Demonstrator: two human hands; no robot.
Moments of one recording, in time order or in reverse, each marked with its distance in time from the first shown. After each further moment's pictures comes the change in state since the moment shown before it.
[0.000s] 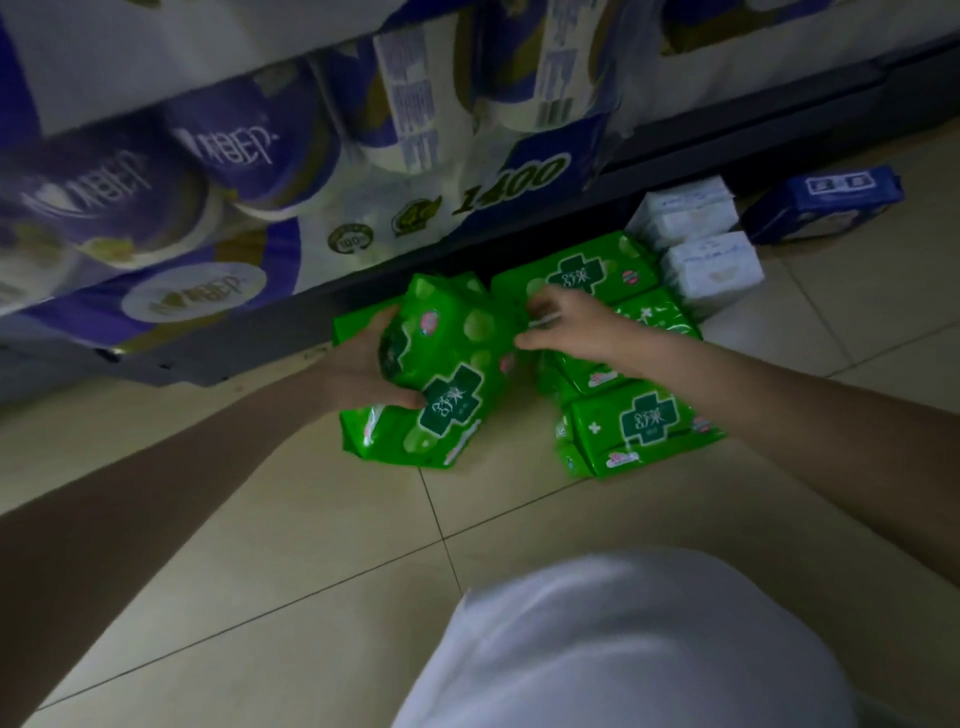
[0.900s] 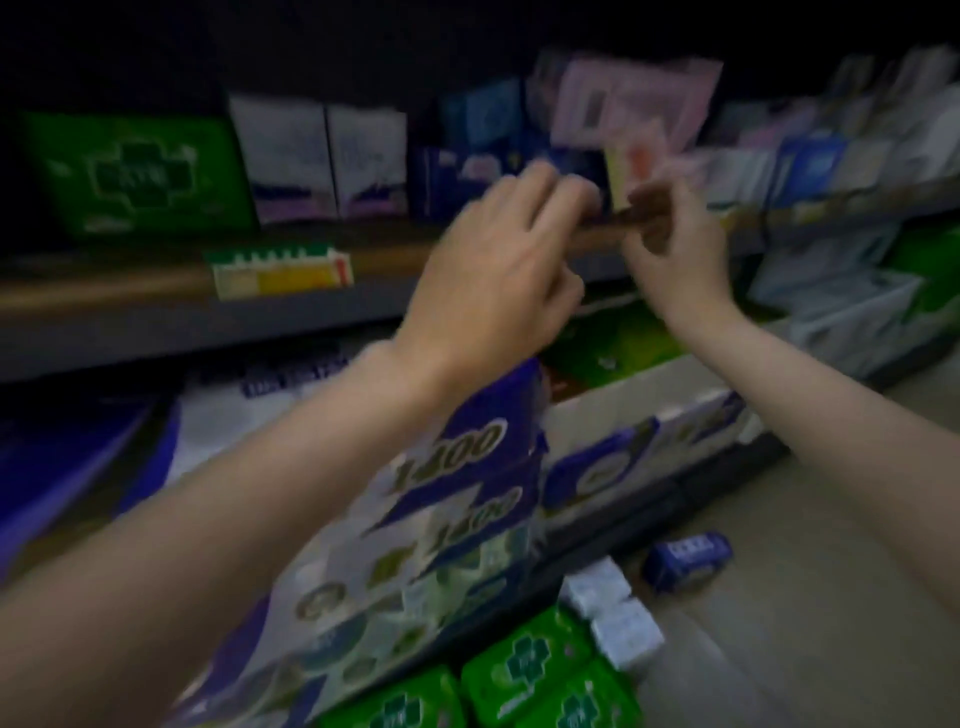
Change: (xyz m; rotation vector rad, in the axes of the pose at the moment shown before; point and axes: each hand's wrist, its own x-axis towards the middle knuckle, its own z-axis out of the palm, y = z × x) left_hand -0.177 0.396 -0.207 0.612 1.124 1.368; right_hand -0.181 -0.284 -0.302 -0.132 1.362 -0.788
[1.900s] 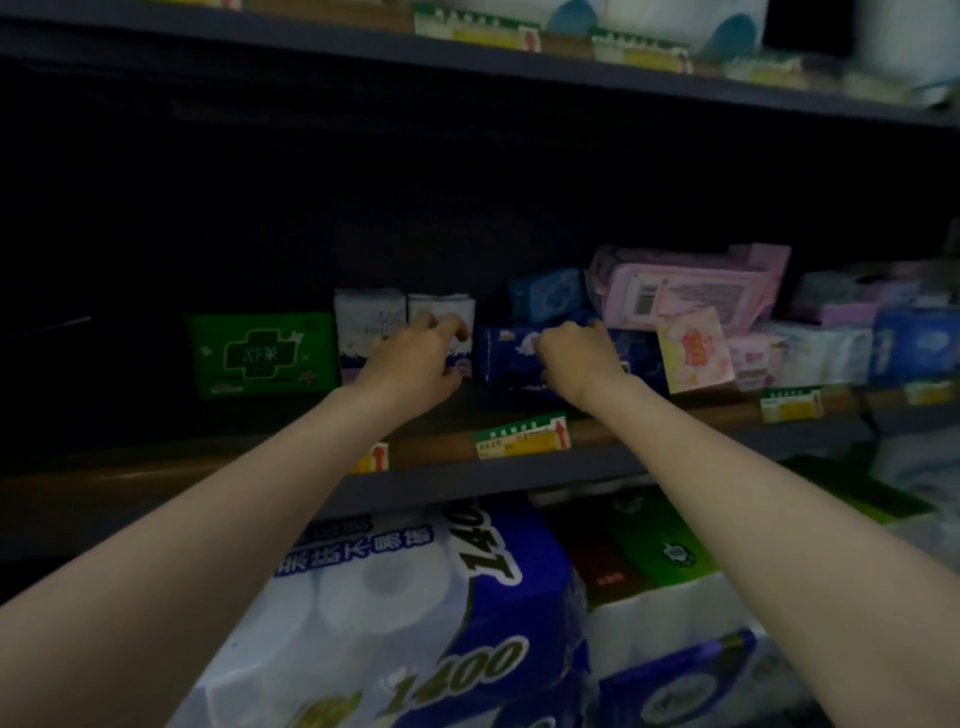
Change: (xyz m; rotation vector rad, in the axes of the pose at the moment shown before) left_hand 0.058 -0.122 -0.005 0.285 -0.428 -0.606; right_hand 0.117 -0.034 0.092 -0.702 -0.526 -0.411
